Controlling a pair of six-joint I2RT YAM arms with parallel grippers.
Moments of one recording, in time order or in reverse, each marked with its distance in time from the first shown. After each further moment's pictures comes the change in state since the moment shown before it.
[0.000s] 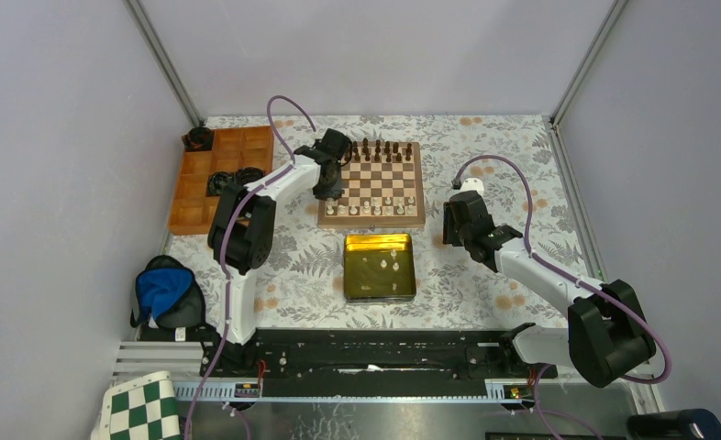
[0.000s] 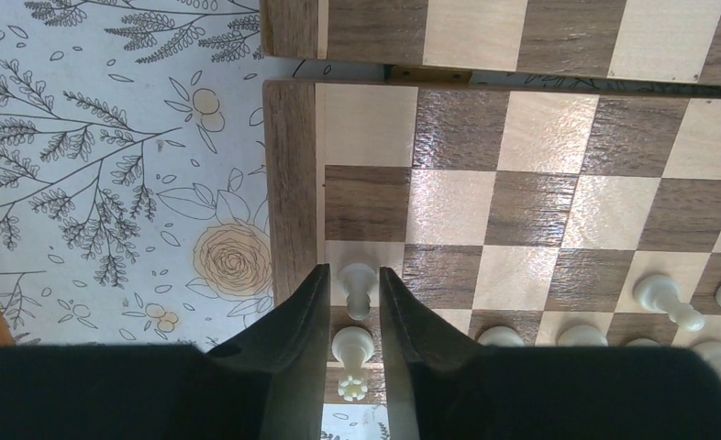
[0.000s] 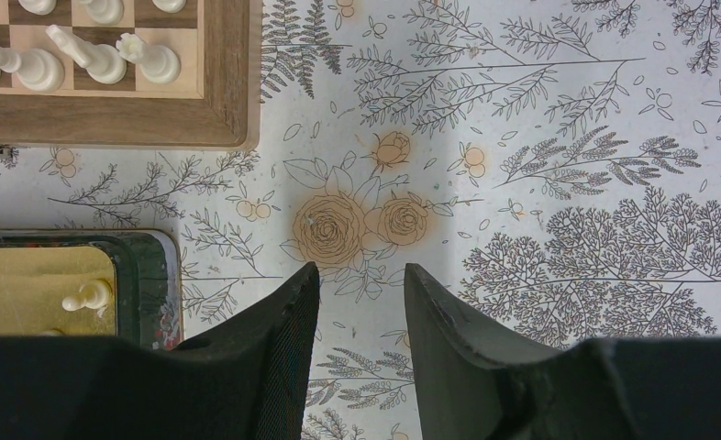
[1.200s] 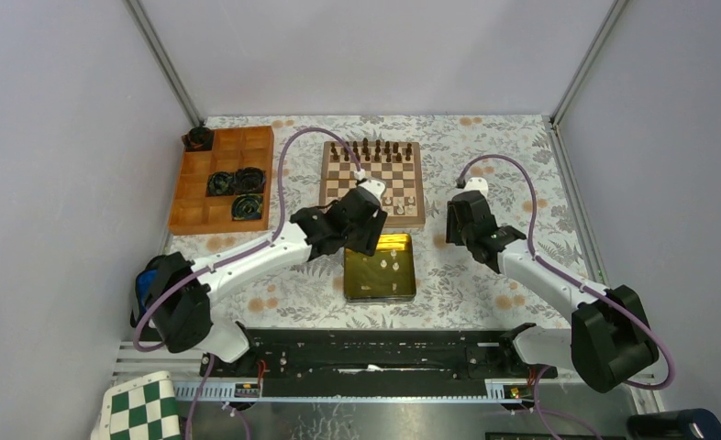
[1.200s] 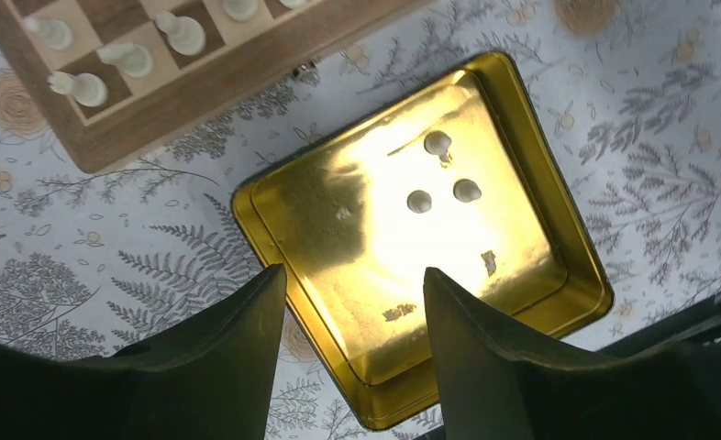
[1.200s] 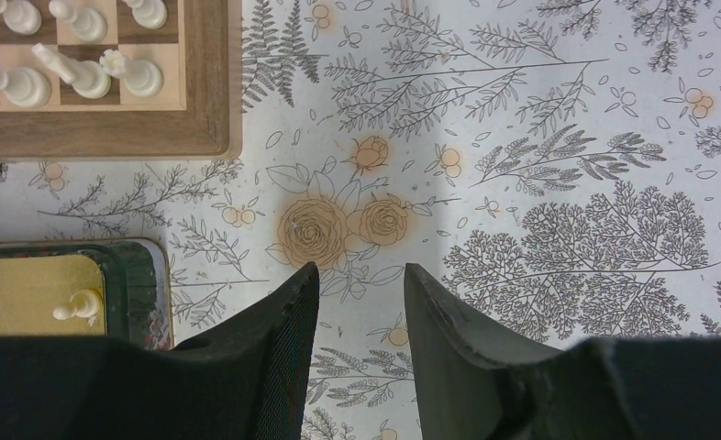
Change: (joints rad) left arm -0.454 -0.589 -0.457 0.106 -0.031 0.066; right arm -0.003 -0.029 0.000 -0.020 0.027 0.005
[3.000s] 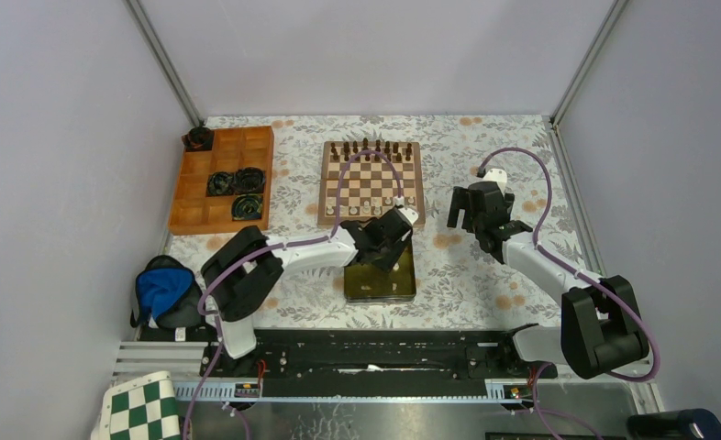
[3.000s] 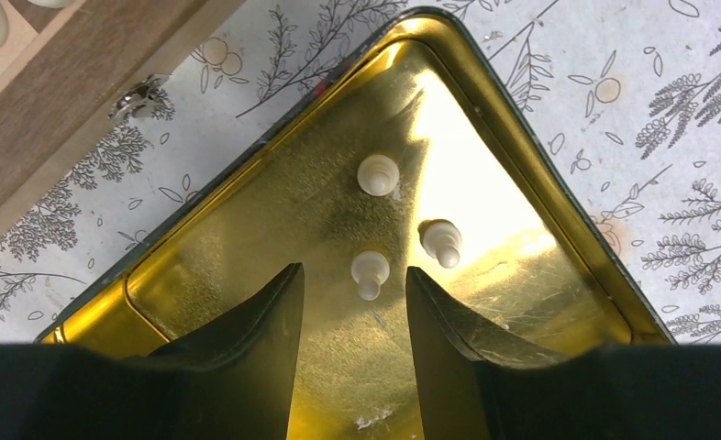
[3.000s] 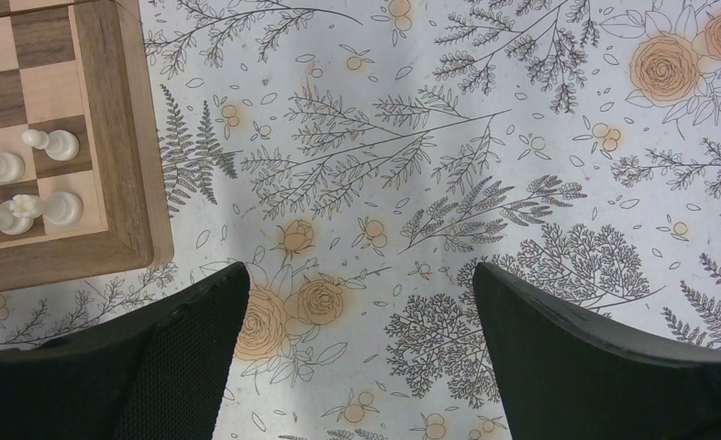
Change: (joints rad) left arm -0.095 0.327 0.004 0.187 0.037 0.121; right arm -0.149 0.067 0.002 0.136 0.028 -0.001
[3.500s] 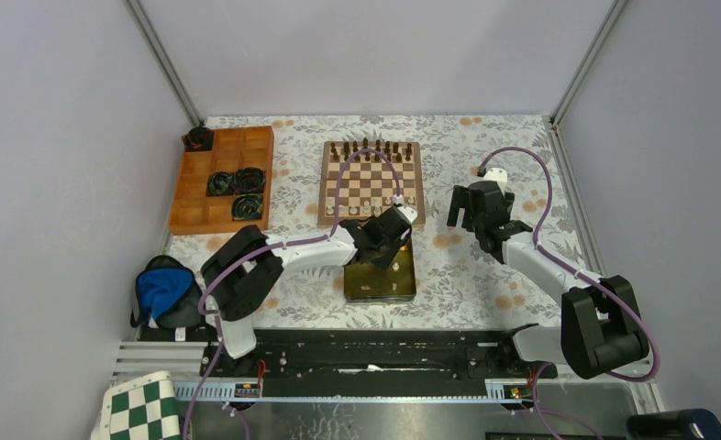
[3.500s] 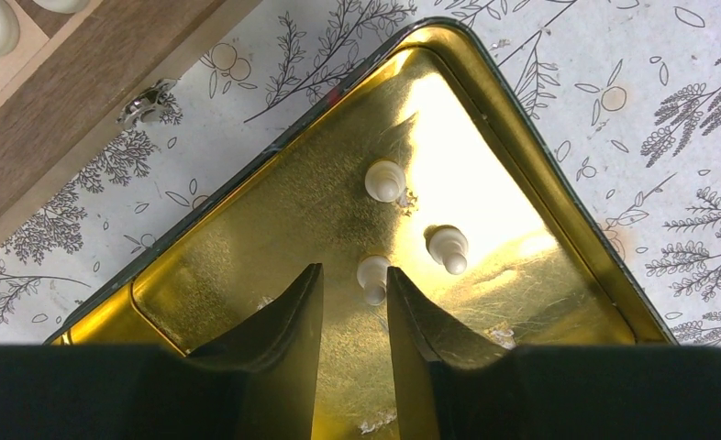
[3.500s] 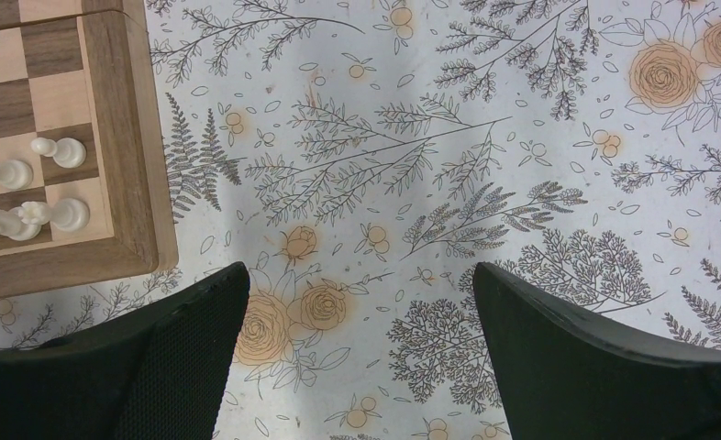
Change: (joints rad) left arm 0.016 0.001 0.000 0.008 0.002 0.000; right arm 0.000 0.000 0.000 0.014 0.002 0.000
